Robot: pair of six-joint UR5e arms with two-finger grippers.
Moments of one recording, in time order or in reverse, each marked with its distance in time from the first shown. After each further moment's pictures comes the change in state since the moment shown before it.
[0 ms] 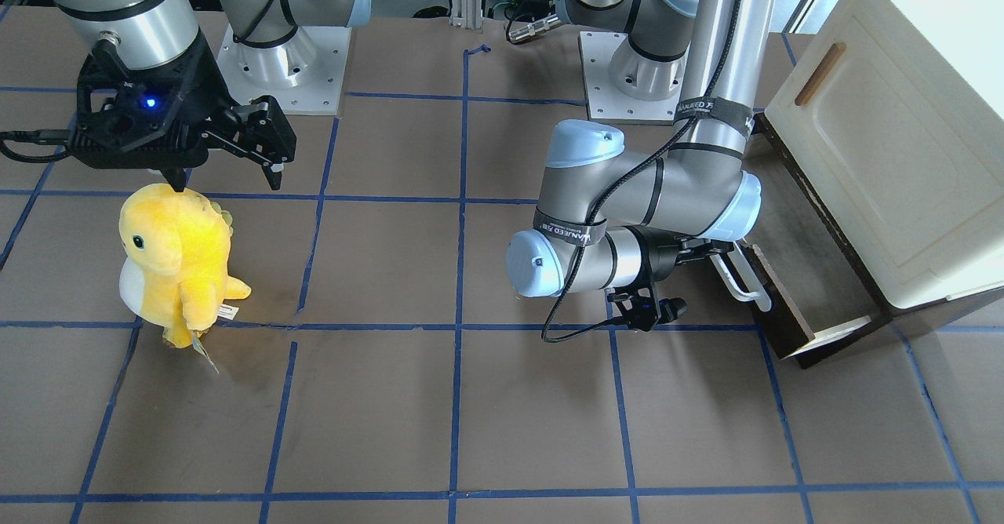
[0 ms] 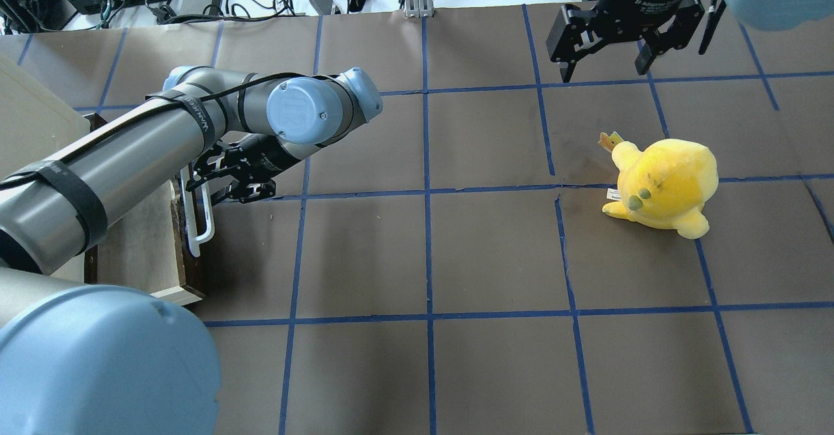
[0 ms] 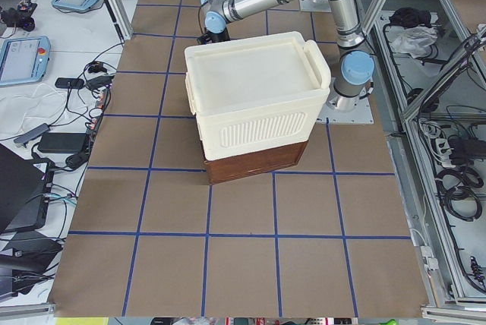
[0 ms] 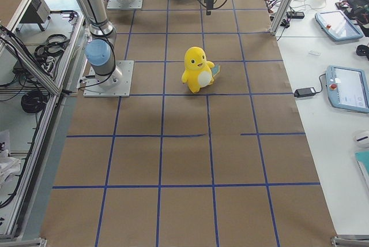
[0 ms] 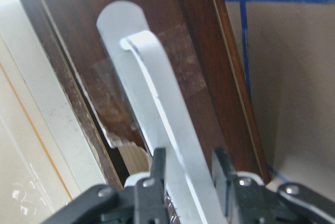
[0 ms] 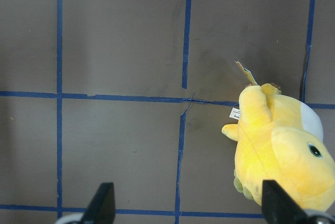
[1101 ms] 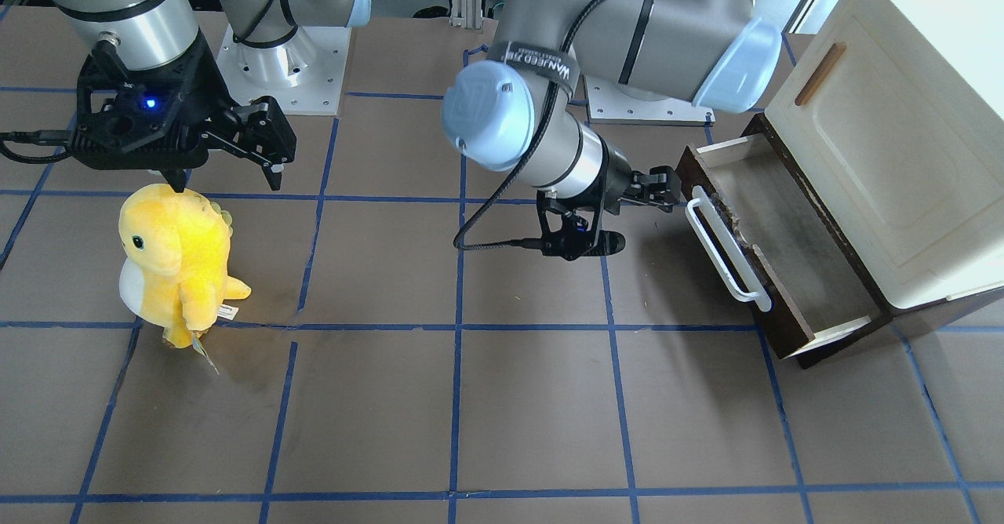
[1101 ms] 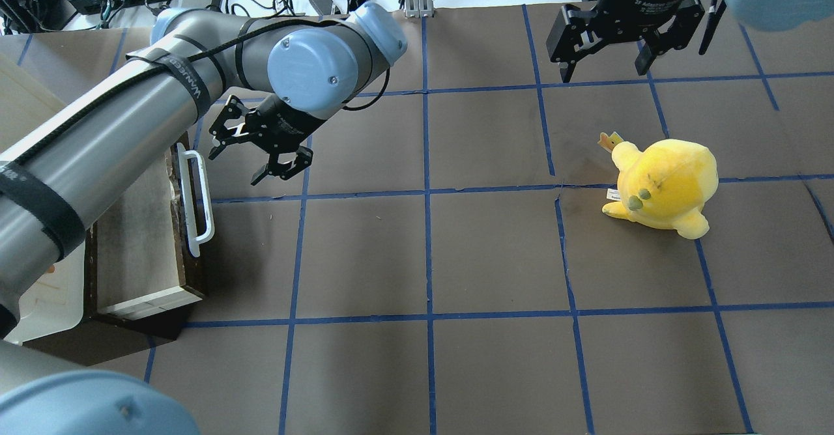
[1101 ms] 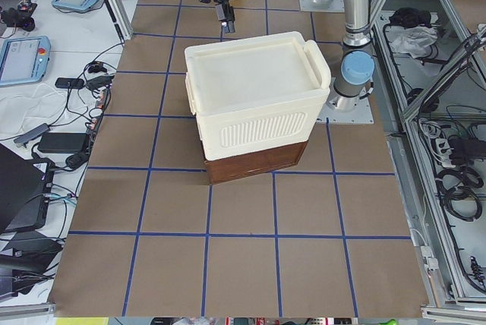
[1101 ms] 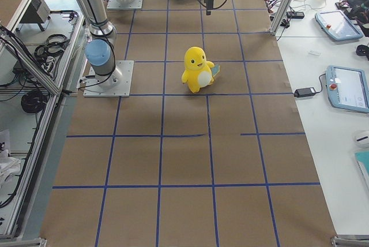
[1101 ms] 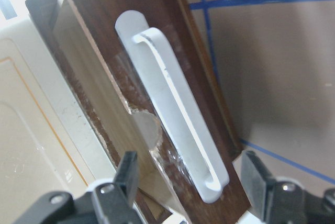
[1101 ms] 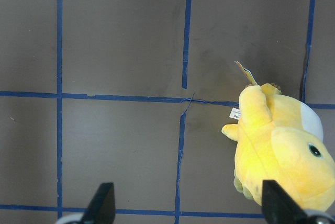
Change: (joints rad) left arm -0.115 0.194 0.217 0.006 -0.379 0.463; right arm 0.000 0.000 0.000 0.000 0.000 0.000
